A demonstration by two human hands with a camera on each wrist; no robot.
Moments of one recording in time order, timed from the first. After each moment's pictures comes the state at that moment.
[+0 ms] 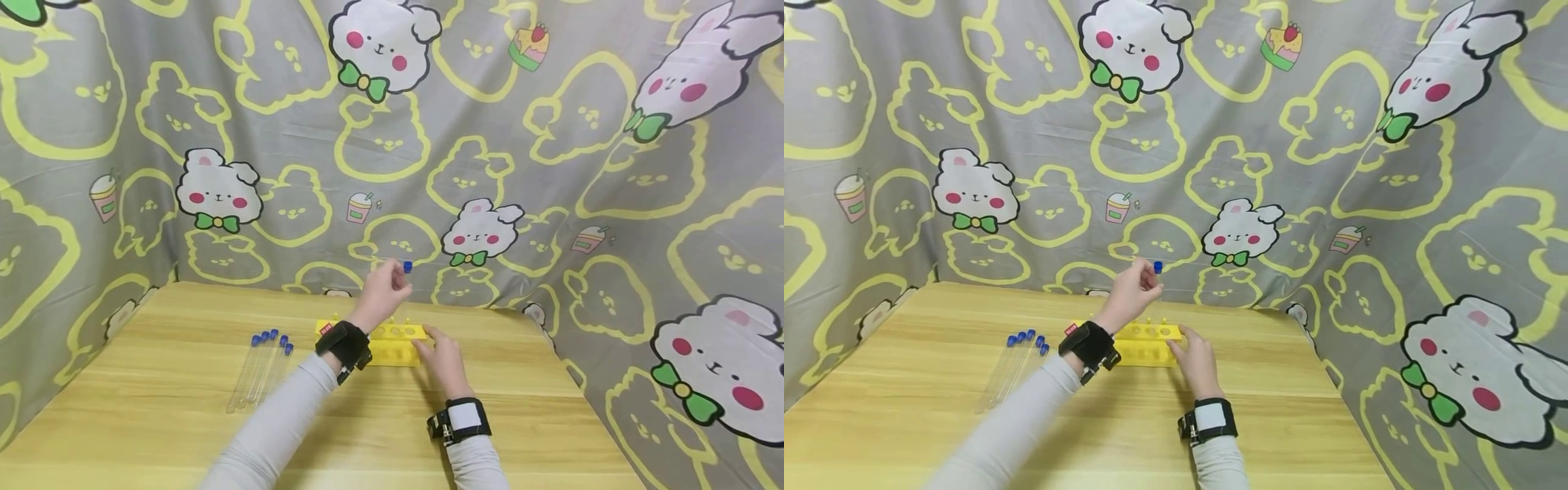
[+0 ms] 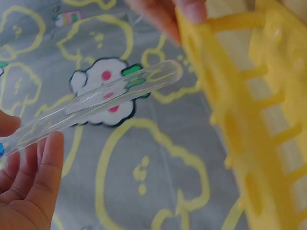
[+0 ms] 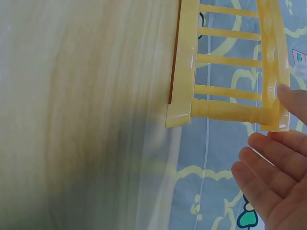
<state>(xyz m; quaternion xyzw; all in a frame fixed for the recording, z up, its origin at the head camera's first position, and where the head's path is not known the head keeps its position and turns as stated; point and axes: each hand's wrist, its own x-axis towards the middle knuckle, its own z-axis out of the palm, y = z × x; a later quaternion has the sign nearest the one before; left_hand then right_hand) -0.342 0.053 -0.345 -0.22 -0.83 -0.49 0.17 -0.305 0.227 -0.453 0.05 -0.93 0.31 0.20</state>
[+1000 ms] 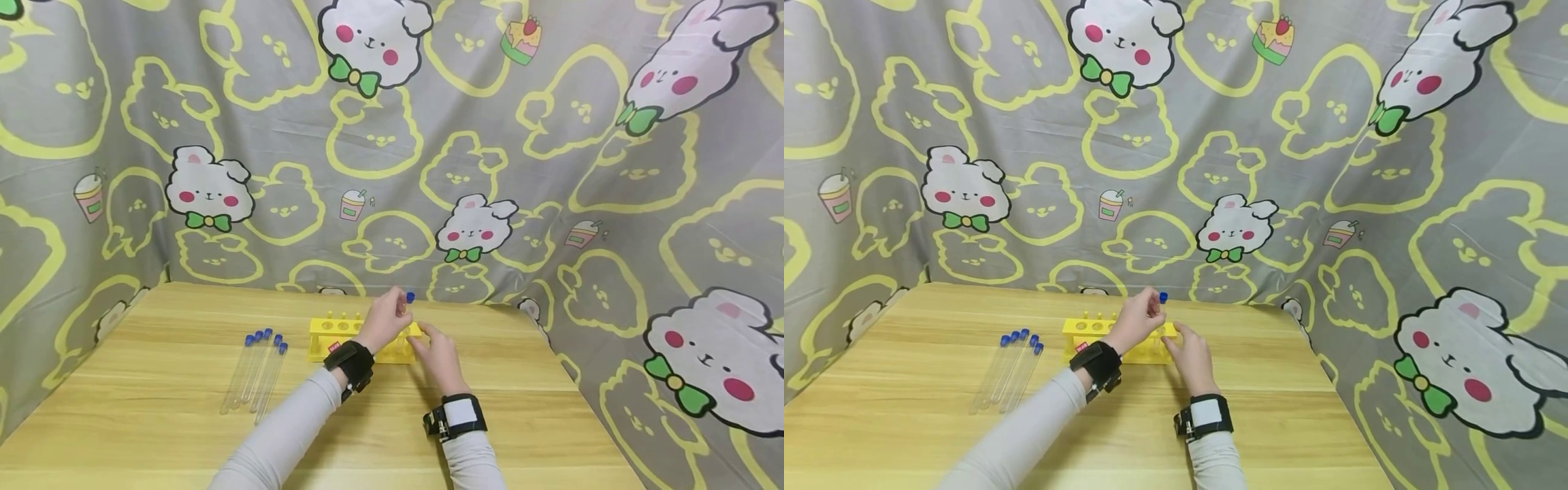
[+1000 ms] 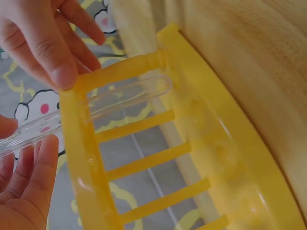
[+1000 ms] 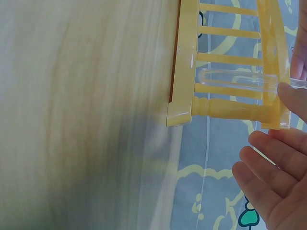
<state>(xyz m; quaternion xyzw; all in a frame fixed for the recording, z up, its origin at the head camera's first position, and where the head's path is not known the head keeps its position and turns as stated) -0.348 0.079 -0.409 -0.24 -0.85 -0.45 0.14 -0.305 0.229 -0.451 0.05 -0.93 0.31 0.20</state>
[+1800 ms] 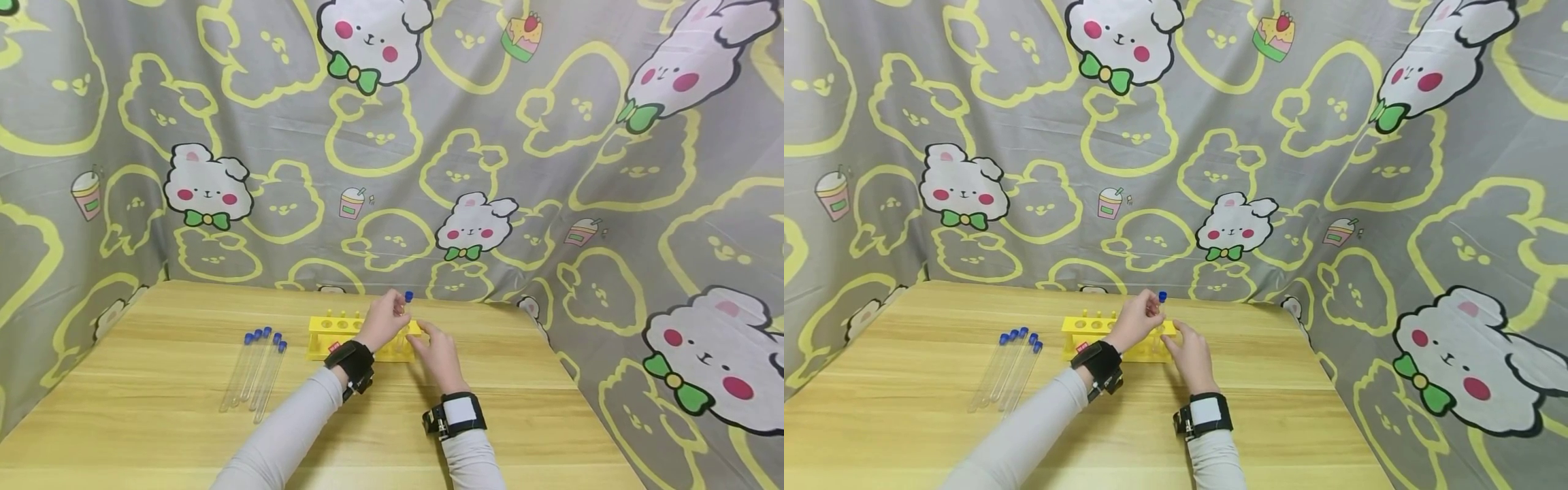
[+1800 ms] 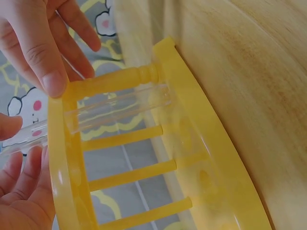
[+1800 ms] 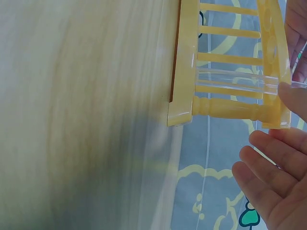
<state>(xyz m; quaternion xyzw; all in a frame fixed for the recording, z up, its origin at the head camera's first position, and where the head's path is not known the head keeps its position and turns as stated) -0.352 0.081 -0.419 -0.21 -0.84 -0.49 0.09 -0.305 0.229 -0.452 0.05 -0.93 0.31 0.20</state>
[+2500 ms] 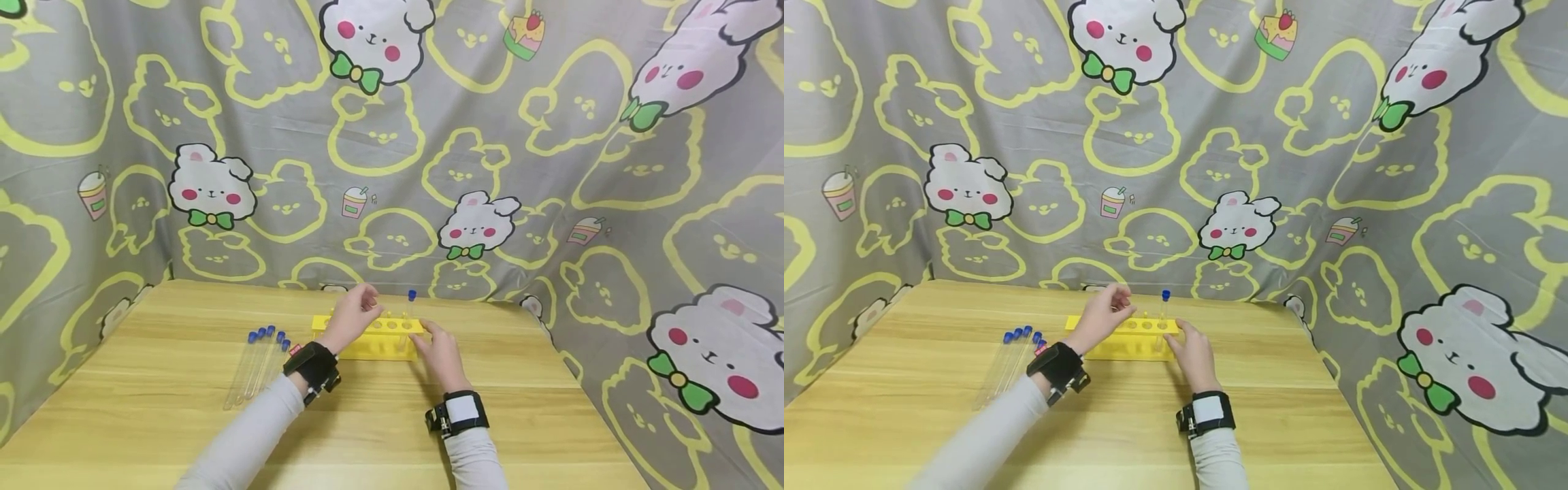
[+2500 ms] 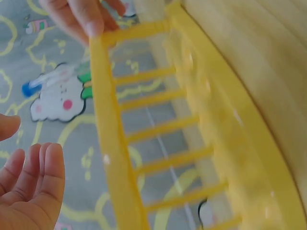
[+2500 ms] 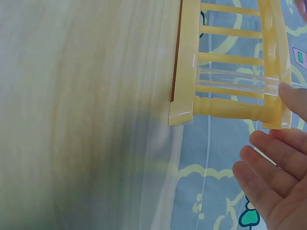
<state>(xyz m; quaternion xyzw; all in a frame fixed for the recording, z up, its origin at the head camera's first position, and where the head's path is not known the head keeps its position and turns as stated) -0.336 0.017 -0.402 -0.19 -0.84 -0.49 0.13 -0.307 0.229 -0.453 0.03 -0.93 0.32 0.17</state>
